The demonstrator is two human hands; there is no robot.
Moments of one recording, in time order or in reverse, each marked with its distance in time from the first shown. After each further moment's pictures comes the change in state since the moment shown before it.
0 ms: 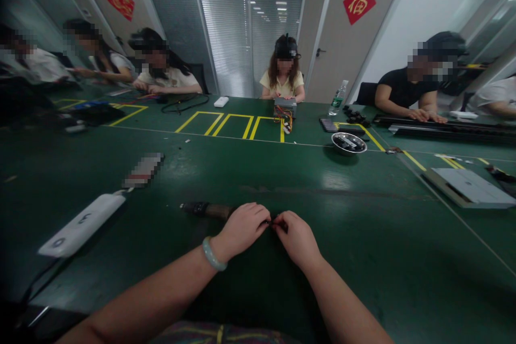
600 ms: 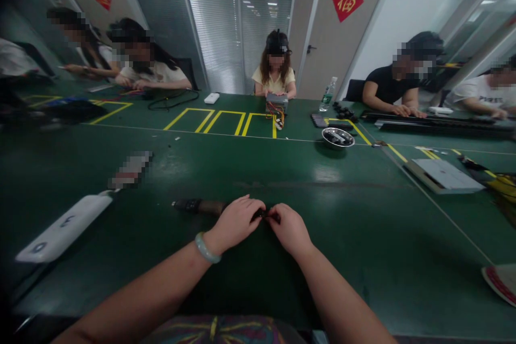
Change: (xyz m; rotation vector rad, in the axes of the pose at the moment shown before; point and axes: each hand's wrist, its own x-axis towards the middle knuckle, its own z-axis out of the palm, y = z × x) left_hand -0.001 -0.002 0.003 -0.023 0.023 0.008; right_hand 0.000 0.002 0.003 -0.024 0.027 -0.005
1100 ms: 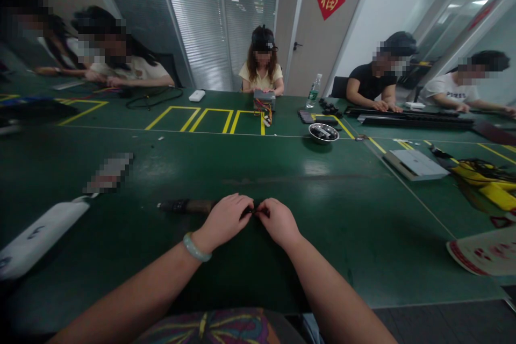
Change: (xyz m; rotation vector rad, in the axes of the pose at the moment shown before) left_hand -0.002 -0.001 0.001 -0.026 0.016 -0.007; right_hand -0.002 -0.002 -0.001 0.010 0.002 0.015
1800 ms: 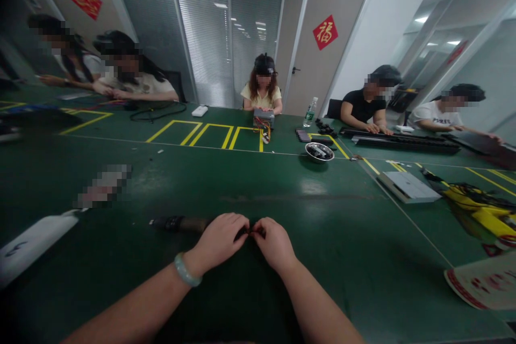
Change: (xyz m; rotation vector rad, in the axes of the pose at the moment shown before) left_hand 0.000 0.003 -0.004 -0.011 -0.038 -0.032; right_hand 0.001 0.004 0.003 0.037 0.032 -0.006
